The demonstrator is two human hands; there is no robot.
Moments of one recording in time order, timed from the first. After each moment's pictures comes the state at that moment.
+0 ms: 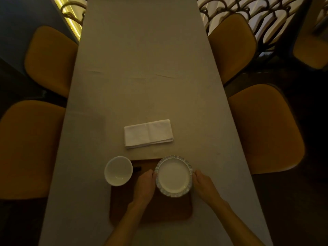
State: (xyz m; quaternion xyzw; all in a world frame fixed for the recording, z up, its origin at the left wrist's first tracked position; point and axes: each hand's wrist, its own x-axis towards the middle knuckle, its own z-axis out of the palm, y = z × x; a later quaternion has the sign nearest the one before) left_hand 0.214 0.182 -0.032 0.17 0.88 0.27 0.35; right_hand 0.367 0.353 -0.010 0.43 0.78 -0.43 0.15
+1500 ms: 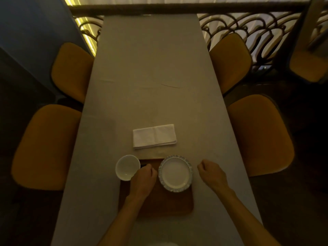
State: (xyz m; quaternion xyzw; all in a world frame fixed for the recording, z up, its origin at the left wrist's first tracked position) left_hand 0.202 0.168 0.040 0.22 0.91 0.22 0.26; right_hand 0.356 0.375 0.050 0.46 0.84 -0.29 0.11
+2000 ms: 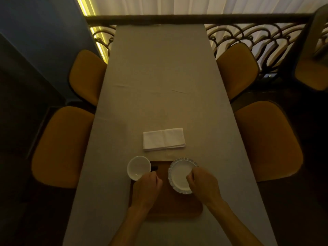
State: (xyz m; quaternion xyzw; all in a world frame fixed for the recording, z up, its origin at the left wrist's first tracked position) left_hand 0.212 0.124 0.067 0.27 0.93 0.19 0.18; right_hand 0.333 0.301 0.081 0.33 0.92 -0.21 0.04
